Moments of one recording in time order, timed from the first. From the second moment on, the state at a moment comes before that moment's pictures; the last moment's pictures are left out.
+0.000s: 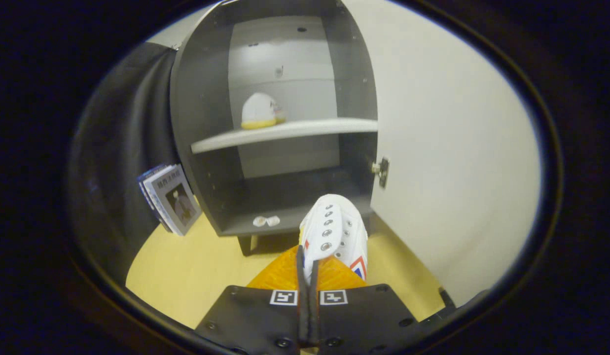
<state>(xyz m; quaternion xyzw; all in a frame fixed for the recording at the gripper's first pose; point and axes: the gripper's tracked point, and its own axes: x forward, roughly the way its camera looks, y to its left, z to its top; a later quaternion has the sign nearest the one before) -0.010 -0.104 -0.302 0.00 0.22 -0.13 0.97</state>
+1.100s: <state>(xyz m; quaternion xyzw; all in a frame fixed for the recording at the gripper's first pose) 0.251 -0.128 -0.151 -0.06 0.09 -0.06 0.99</state>
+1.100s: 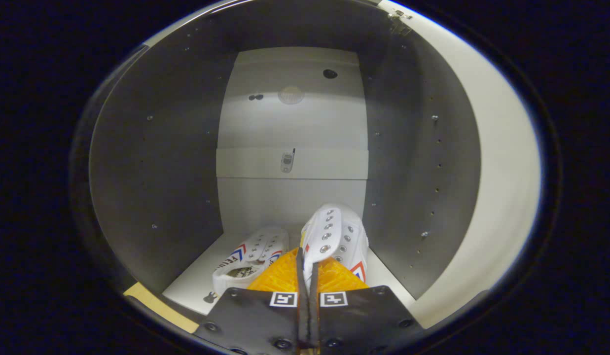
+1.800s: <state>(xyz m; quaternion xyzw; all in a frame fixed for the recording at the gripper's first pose) 0.318 -0.123 -0.204 -0.12 0.18 -0.05 0.97</state>
